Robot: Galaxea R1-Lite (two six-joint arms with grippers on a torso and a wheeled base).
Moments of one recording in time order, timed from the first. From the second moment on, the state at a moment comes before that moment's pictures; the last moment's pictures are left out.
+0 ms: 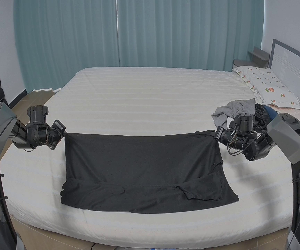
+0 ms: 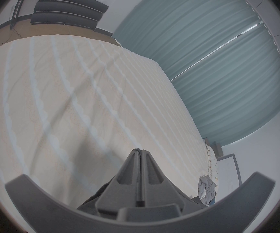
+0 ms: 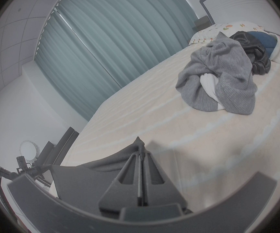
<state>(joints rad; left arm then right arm) 0.15 2.28 -1.30 -0.42 -0.20 -0.85 0.11 2.48 -1.35 -0.75 0.26 0.55</state>
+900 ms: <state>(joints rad) 0.16 2.22 -1.15 -0.43 -0.21 -0.69 0.11 2.38 -1.20 -0.75 0.36 0.52</state>
